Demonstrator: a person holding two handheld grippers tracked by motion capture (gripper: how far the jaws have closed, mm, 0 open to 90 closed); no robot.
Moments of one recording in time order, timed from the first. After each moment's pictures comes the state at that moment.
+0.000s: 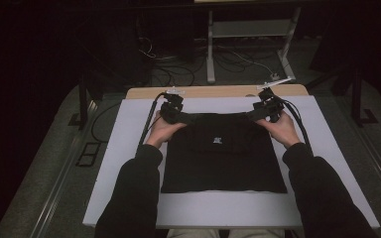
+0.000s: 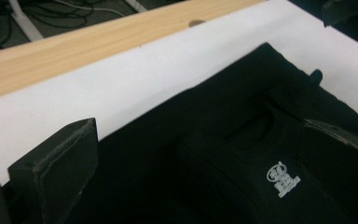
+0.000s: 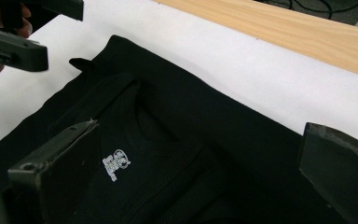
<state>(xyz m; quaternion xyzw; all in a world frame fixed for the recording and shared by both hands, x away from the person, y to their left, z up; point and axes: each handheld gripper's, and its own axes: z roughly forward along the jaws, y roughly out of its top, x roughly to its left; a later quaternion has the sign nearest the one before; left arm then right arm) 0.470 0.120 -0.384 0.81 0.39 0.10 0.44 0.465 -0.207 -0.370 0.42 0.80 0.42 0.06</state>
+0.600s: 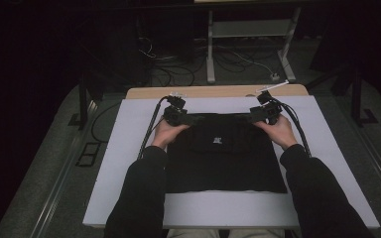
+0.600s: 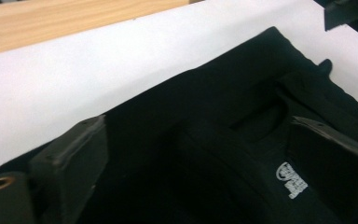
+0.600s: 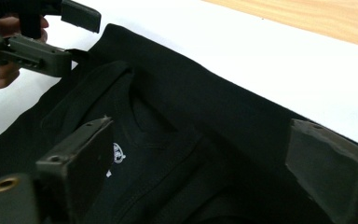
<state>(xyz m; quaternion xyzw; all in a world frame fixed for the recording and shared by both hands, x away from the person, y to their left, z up) 0.484 0.118 -0.409 0.79 0.42 0.05 0.43 0.472 -0.209 -0.389 0.44 0.80 0.41 0.03</state>
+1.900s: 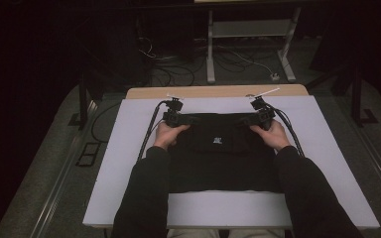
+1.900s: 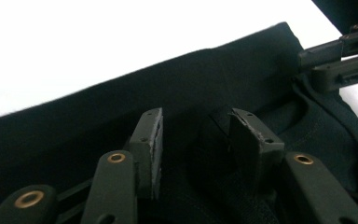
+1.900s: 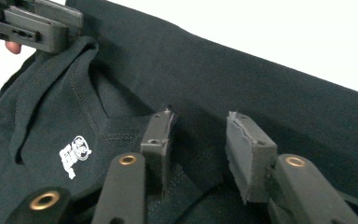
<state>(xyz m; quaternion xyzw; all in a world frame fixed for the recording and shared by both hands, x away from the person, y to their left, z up) 0.498 0.125 -0.435 0.78 0.45 -0.02 0.43 0.486 -0.200 -0.426 0.48 0.80 0.37 0.00</state>
